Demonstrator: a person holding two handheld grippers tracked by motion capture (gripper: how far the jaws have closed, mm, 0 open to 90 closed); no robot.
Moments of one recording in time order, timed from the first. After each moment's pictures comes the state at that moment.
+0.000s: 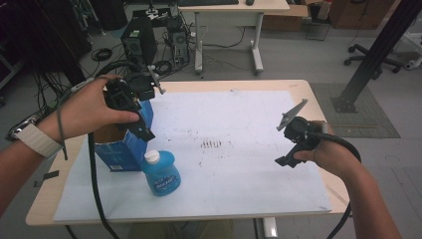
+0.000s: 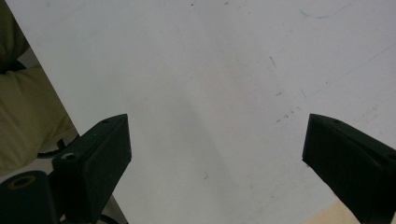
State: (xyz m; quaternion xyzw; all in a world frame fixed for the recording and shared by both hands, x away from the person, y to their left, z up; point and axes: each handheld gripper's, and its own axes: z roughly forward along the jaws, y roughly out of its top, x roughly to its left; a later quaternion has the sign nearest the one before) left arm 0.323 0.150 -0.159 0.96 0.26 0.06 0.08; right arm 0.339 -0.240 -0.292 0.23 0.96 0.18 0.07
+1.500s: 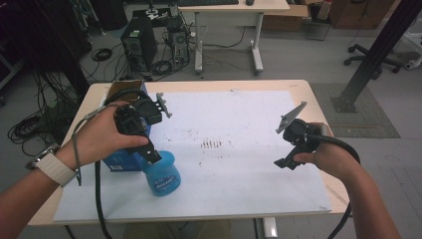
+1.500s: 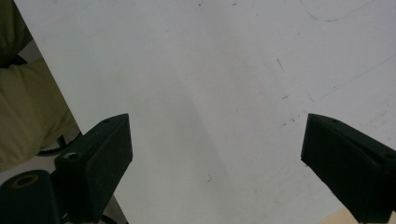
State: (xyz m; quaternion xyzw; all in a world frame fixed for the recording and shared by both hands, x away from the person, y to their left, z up) left arm 0.307 0.140 -0.203 0.96 0.27 0.04 0.07; right arm 0.336 -0.239 -0.297 0.21 0.96 0.18 0.07
